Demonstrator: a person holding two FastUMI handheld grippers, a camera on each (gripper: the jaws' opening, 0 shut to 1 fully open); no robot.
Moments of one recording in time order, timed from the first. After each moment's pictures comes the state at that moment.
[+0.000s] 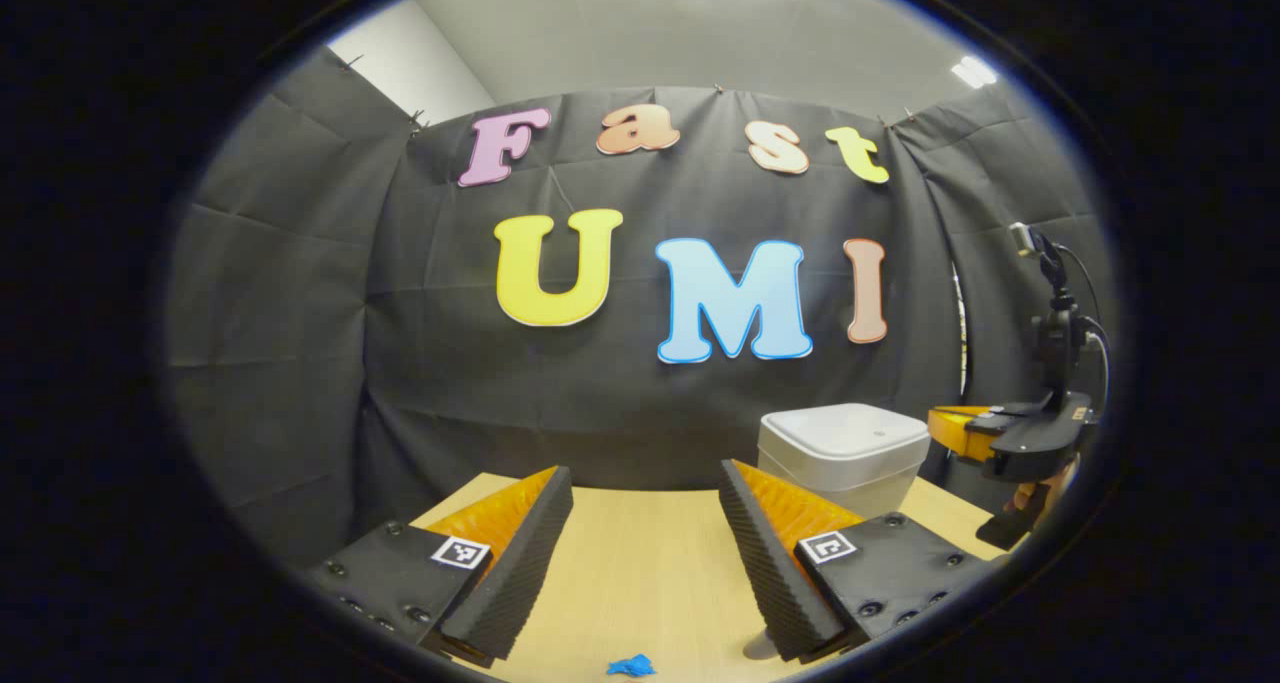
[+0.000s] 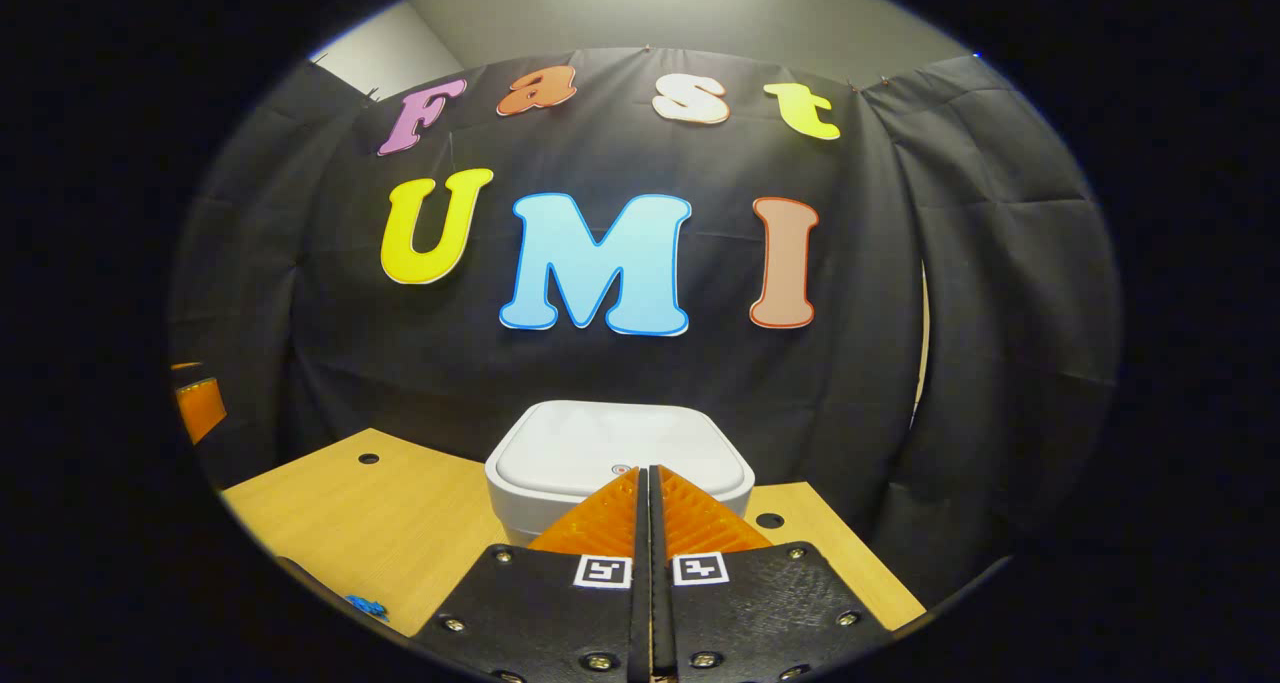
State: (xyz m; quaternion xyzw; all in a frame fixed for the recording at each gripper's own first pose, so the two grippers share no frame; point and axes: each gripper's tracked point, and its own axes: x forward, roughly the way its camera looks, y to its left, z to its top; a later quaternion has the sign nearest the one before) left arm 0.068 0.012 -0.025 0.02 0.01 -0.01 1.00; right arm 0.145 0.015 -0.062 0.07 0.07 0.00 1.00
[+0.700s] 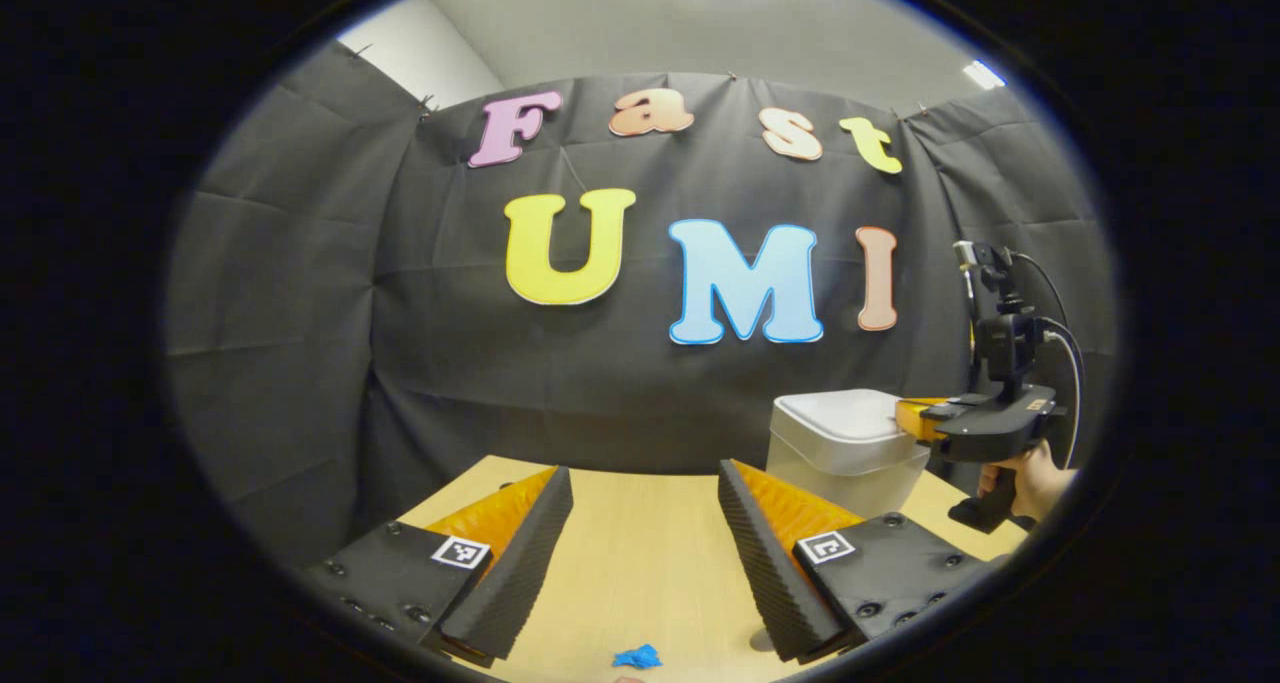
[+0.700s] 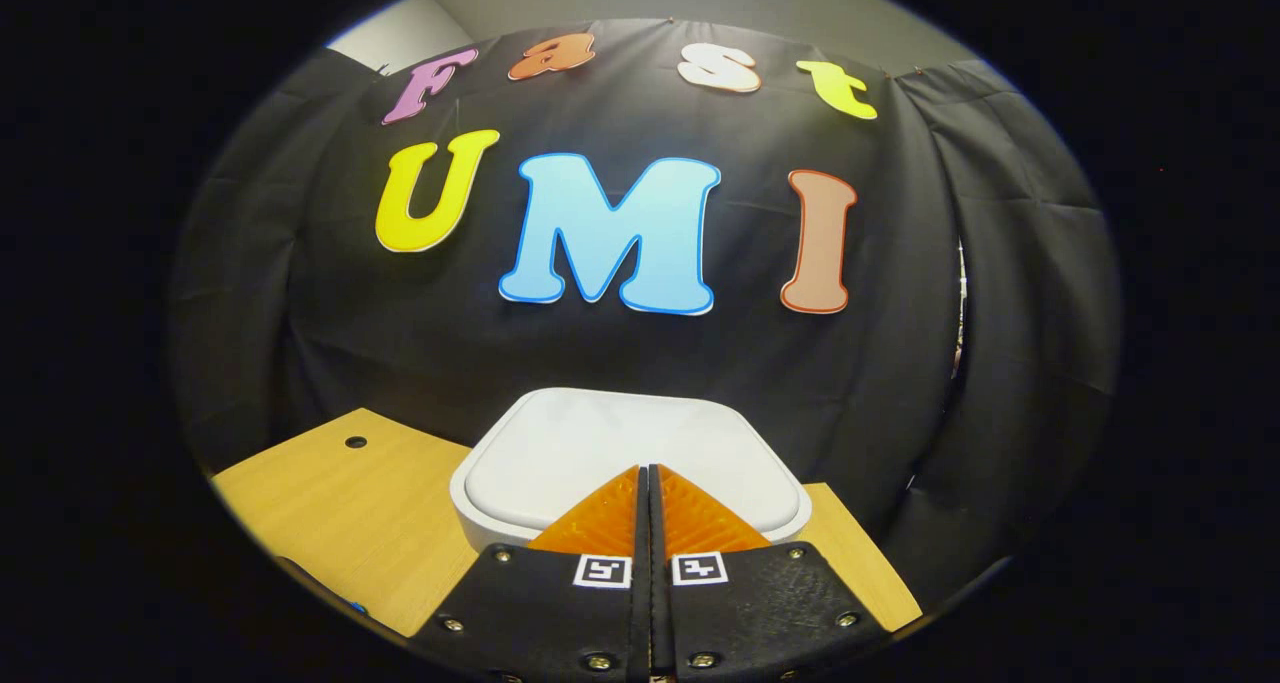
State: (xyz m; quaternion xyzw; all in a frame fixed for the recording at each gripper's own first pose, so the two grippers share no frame) left arm 0.073 0.025 -0.041 0.01 0.03 0.00 1.00; right arm 0.204 0.029 -0.089 0.05 0.10 0.02 0.99
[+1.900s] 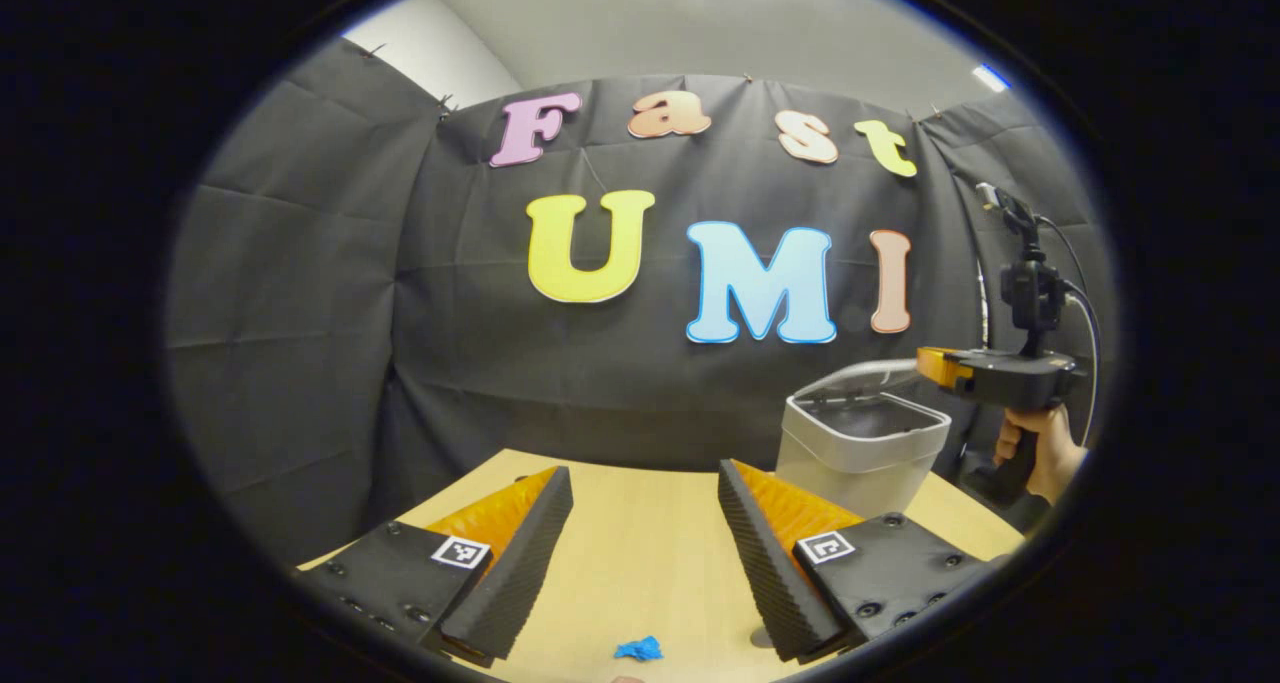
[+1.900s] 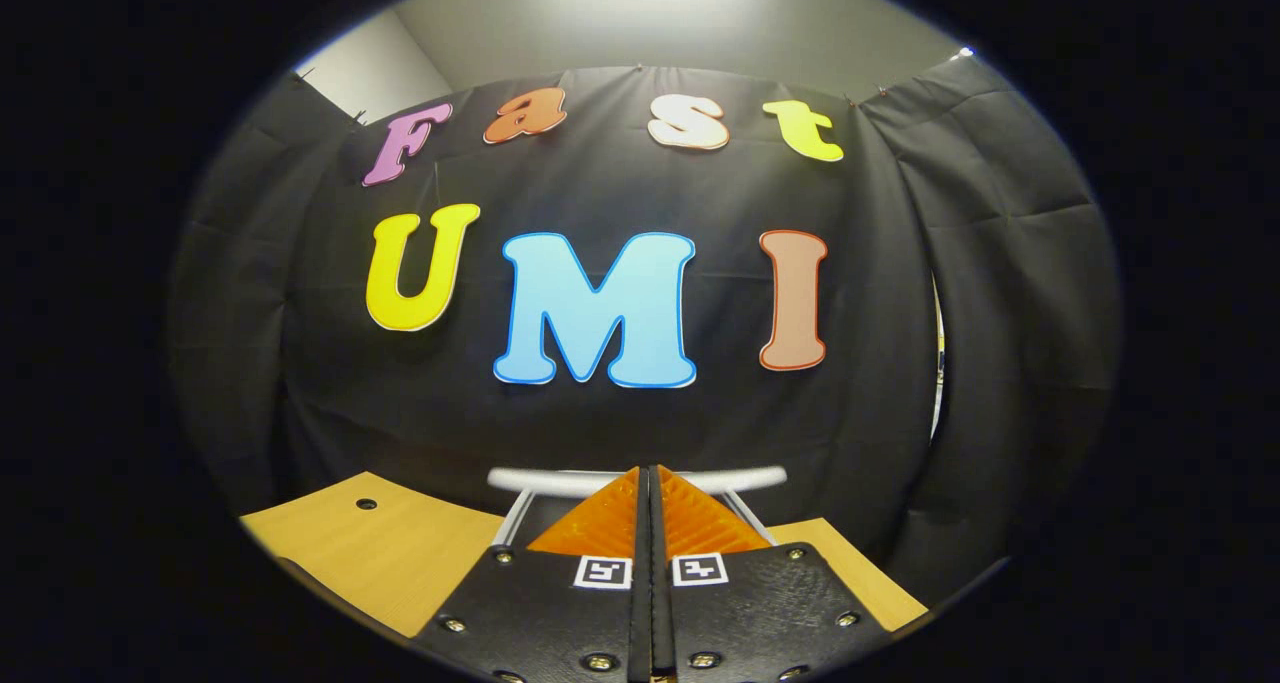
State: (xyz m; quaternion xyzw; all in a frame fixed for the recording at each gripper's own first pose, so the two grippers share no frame) left arm 0.046 0.032 -0.043 0.00 0.03 0.02 1.00; right arm 0.195 0.014 -0.016 0.09 0.02 -0.01 1.00
